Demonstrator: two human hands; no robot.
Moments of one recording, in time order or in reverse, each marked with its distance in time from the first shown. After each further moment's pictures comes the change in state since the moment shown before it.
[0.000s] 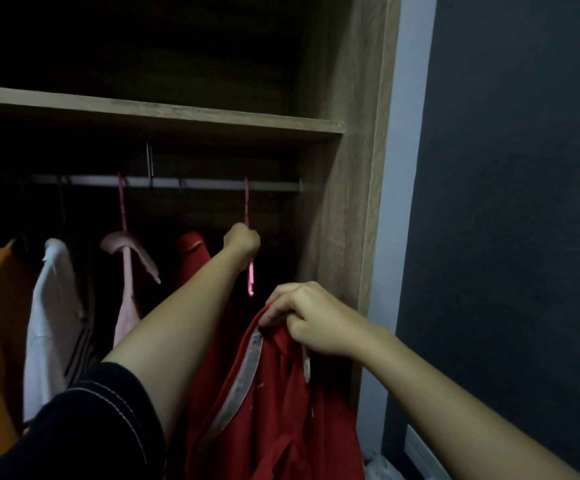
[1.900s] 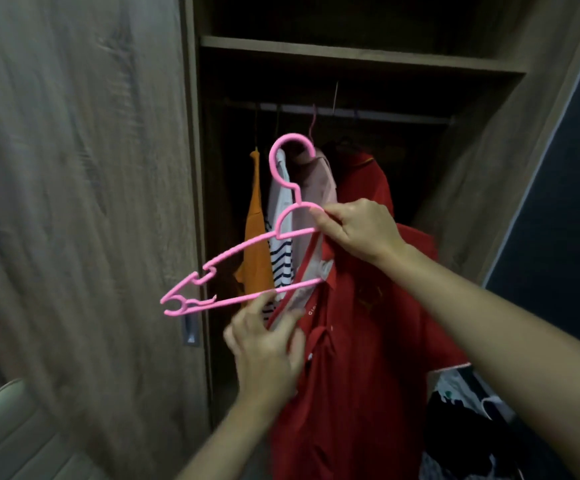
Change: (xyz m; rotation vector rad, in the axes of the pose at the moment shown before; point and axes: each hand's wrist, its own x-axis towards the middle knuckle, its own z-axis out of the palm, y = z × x) left_hand -0.398 -0.234 -0.228 0.472 0.552 0.444; right_hand 0.007 -0.230 0.106 -0.368 0.299 -0.167
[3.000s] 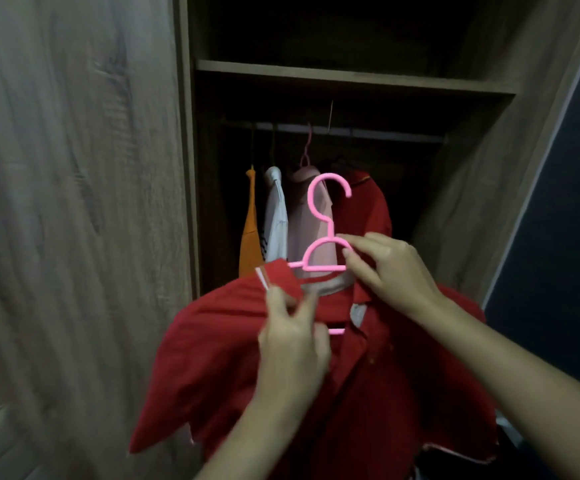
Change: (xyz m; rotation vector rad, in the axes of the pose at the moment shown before) left_hand 0.045 0.057 -0.018 -0.158 -0.075 0.068; right_hand -0.048 0.026 -0.009 0.203 0.121 0.048
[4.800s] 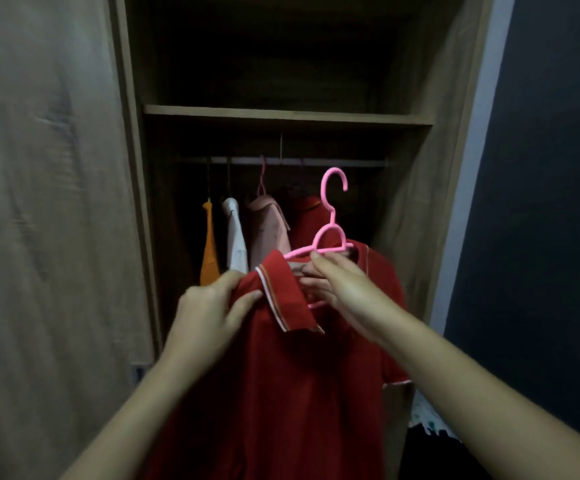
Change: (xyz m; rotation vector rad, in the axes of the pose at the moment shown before) left_hand 0.075 -0.022 -0.039 -0.005 -0.180 0.188; right_hand 0.004 -0.036 -0.025 1.008 -0.082 0.798
